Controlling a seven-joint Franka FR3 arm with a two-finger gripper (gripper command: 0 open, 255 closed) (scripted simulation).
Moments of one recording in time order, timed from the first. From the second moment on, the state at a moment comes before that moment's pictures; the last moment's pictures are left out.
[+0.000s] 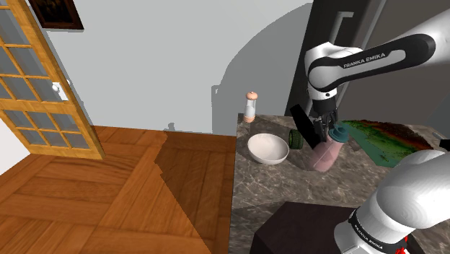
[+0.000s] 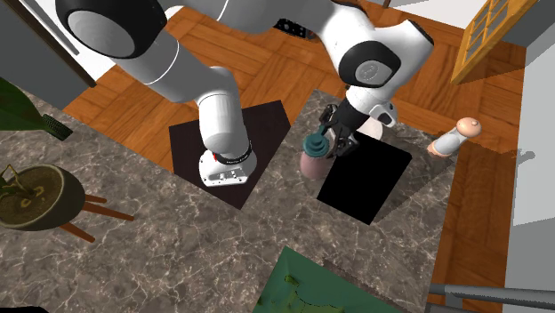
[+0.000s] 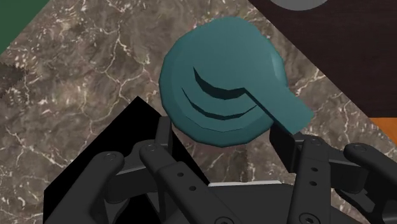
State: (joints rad) arm -0.12 -0.46 -0.21 -2.57 -0.28 1.71 -0.20
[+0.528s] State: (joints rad) arm -0.11 -0.50 -0.20 -2.50 -0.28 1.60 -0.21
